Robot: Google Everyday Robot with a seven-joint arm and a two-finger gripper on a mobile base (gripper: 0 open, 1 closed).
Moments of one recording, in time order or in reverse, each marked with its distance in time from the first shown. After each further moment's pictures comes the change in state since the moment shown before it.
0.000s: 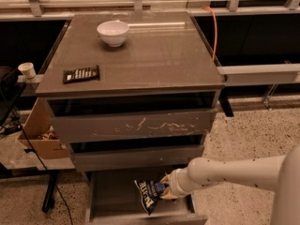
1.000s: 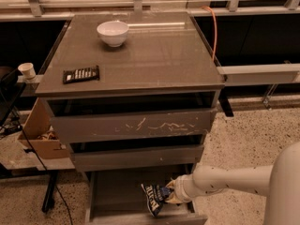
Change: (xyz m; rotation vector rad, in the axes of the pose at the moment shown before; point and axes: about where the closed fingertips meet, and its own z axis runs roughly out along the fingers) arm 0.044 0.003 0.029 0.019 0.004 0.045
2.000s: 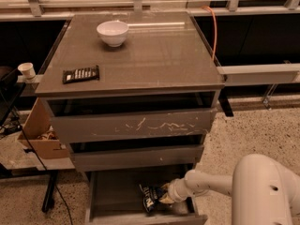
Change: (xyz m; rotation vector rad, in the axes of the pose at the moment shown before) arm 0.060 -0.030 0.144 -0.032 -0.072 0.125
